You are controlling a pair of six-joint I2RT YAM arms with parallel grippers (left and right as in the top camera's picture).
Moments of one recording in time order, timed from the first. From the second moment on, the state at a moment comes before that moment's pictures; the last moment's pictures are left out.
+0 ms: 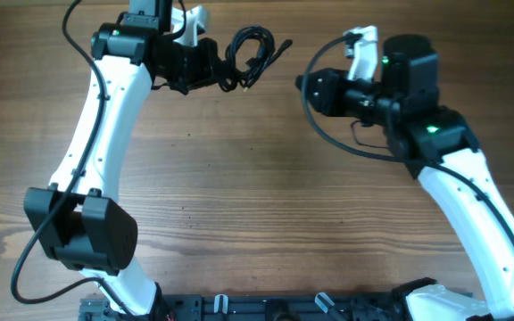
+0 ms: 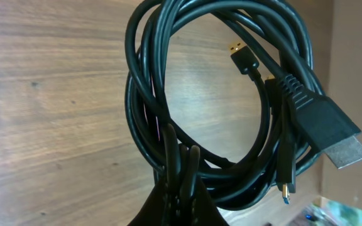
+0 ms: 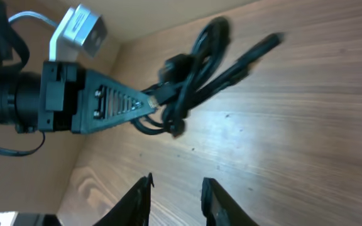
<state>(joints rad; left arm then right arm) -0.18 1.86 1.81 -1.04 0.56 -0.34 0.32 1.39 1.24 -0.42 -0.51 0.52</state>
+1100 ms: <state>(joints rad) -0.20 1.86 1.81 -1.08 0.80 -0.58 0.37 1.51 1.24 -0.31 -0.50 0.48</state>
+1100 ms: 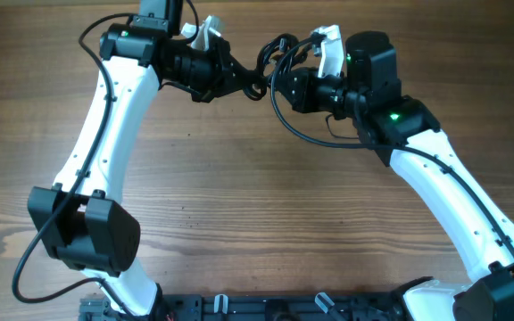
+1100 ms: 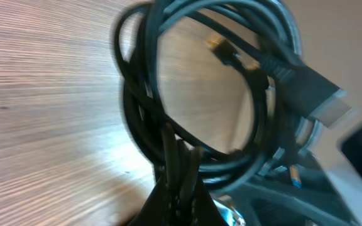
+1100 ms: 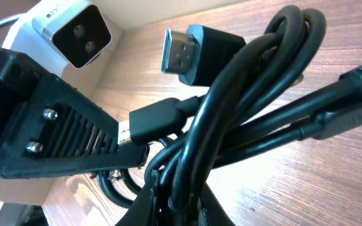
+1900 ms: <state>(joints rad) -0.20 1.86 1.81 -1.30 0.46 0.23 0.35 1.40 1.24 -0.47 -0.42 0.41</state>
